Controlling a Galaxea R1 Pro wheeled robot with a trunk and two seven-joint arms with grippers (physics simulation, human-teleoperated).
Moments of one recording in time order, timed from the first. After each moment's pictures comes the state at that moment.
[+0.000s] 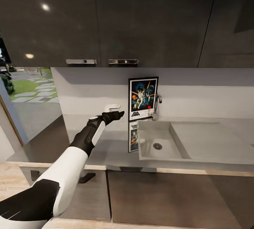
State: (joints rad) left arm -1.03 -0.17 -0.10 -0.72 0.21 0.36 -0.07; right arm 0.00 -0.14 -0.09 -0.35 0.00 -0.67 -0.05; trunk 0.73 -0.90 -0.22
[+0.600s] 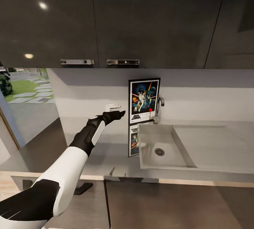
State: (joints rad) left arm -1.03 -0.17 -0.10 -0.73 0.21 0.36 -0.11; right arm 0.00 -0.14 -0.09 -0.35 0.01 -0.67 -0.05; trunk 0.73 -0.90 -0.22
